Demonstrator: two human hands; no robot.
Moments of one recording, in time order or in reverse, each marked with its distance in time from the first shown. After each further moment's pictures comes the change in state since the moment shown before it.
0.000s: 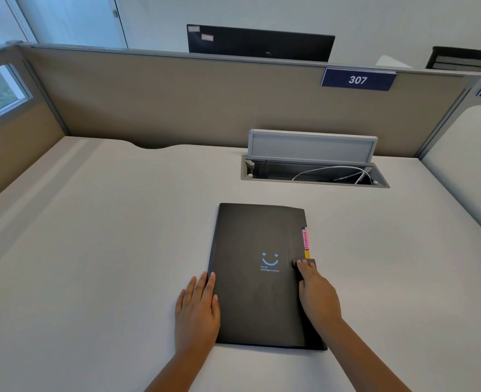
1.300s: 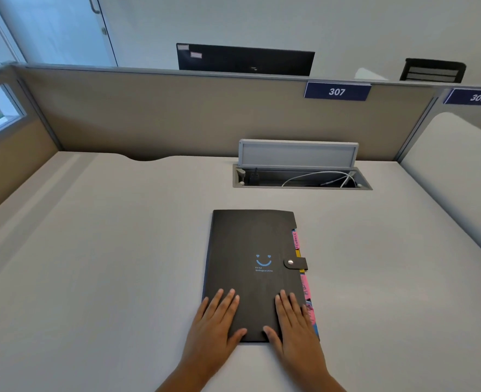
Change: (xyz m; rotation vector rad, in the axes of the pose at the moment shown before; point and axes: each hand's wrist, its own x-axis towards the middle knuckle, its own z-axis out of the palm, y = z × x) left_hand -0.025 -0.003 0.005 0.093 -0.184 0.455; right_hand -0.081 0.009 0.050 -0.243 -0.031 -0.175
